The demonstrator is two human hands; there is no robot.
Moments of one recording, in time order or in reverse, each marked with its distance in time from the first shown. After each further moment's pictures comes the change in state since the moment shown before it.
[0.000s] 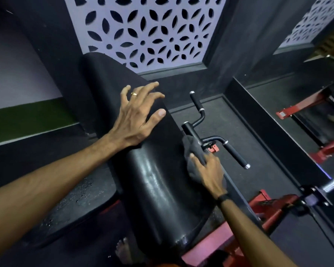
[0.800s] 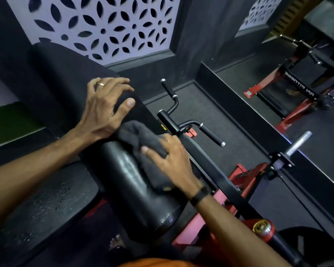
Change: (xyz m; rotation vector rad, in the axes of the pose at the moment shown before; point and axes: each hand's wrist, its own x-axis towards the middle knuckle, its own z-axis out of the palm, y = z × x) left_hand 0.001 -0.009 0.005 -0.096 0.050 0.109; right_hand -0.058 -0.070 -0.009 0.067 0.031 -0.324
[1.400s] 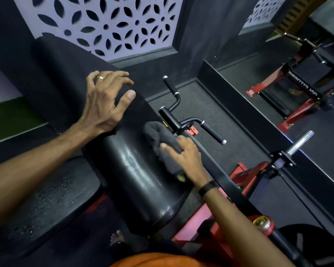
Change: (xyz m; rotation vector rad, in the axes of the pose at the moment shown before) left_hand -0.003 0.001 0.000 0.036 0.042 -0.042; right_hand -0.004 0.052 -0.004 0.055 0.001 0.114
